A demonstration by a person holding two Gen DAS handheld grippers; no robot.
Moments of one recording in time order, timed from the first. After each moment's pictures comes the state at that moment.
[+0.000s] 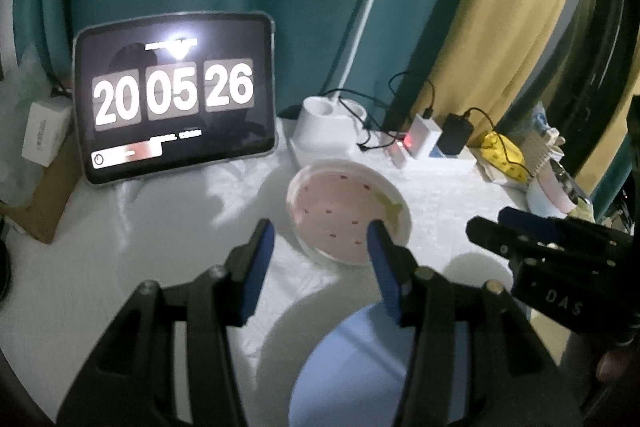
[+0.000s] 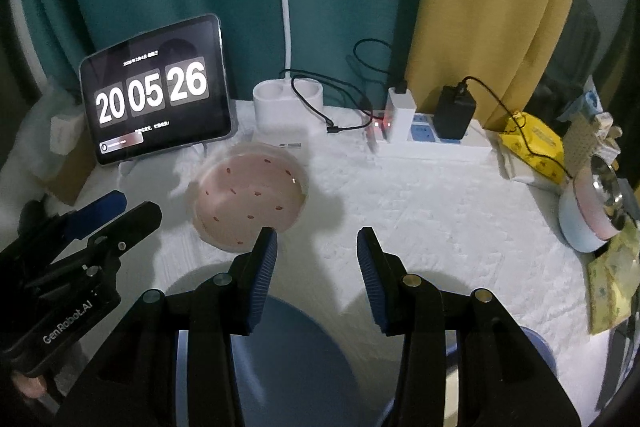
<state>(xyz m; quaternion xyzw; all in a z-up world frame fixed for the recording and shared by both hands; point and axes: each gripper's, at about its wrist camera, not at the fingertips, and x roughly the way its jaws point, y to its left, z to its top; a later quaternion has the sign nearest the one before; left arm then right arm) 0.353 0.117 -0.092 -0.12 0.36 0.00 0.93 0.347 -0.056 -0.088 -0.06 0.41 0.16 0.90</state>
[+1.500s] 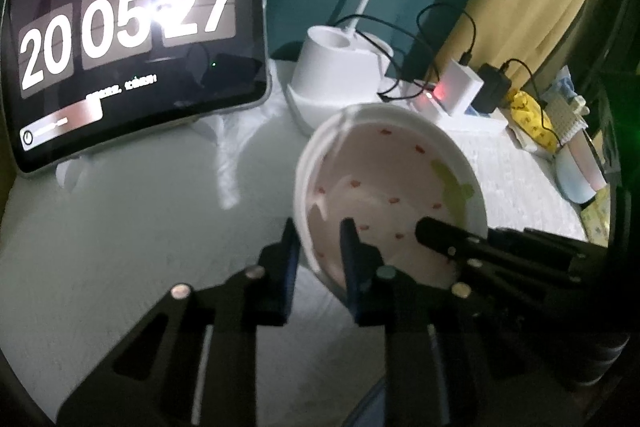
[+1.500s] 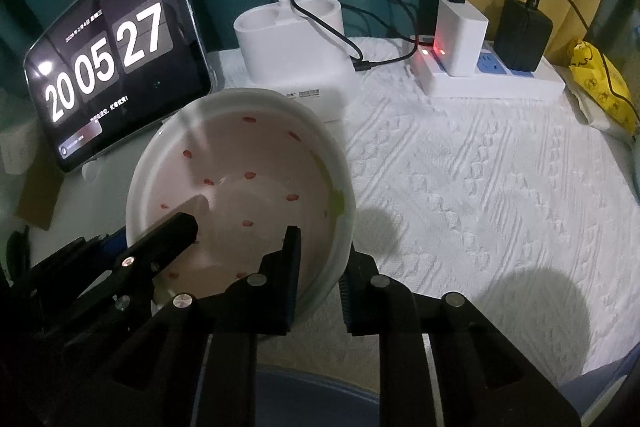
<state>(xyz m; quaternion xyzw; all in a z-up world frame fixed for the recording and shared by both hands) 0.416 0.125 -0.161 -0.12 0.43 -0.02 0.89 0.415 -0.017 -0.169 -0.01 0.48 0.16 0.86</state>
